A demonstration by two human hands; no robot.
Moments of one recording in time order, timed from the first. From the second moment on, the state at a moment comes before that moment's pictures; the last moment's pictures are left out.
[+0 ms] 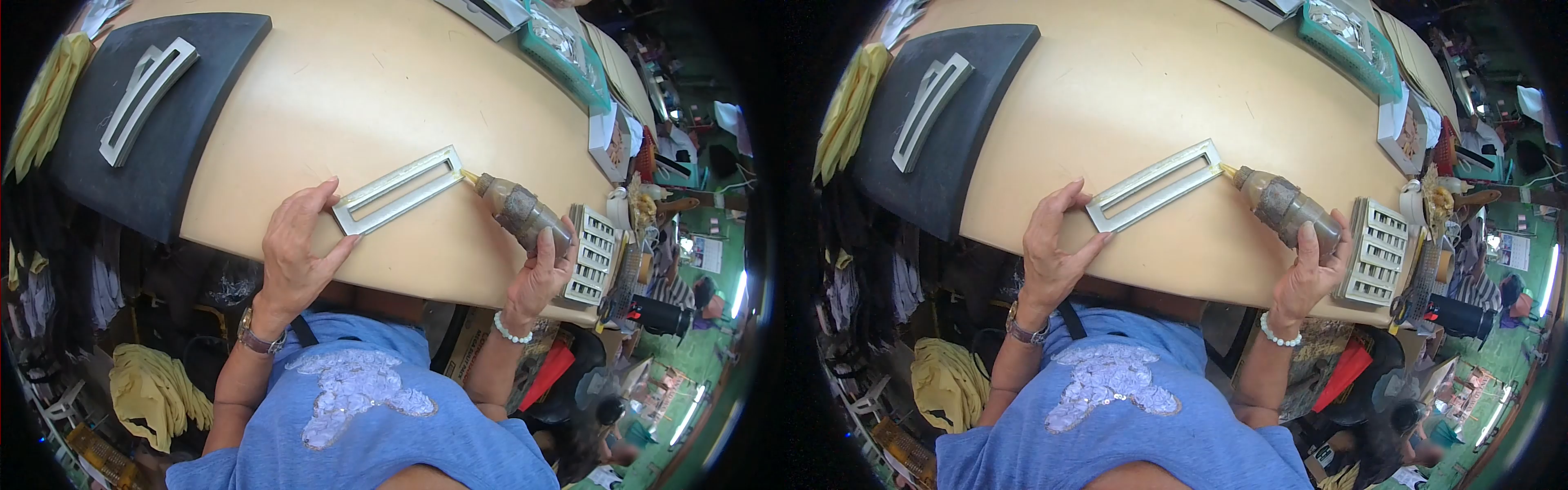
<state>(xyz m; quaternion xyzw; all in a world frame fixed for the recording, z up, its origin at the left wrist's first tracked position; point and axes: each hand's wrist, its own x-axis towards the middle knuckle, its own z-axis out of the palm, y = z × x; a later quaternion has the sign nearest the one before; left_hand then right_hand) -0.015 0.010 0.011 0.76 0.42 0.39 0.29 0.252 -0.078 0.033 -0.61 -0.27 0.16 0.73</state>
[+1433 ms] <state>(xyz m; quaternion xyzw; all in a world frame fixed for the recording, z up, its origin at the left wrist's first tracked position) -0.021 0.010 0.012 0.75 0.43 0.39 0.33 0.190 -0.097 0.025 -0.62 -0.28 0.24 0.69</state>
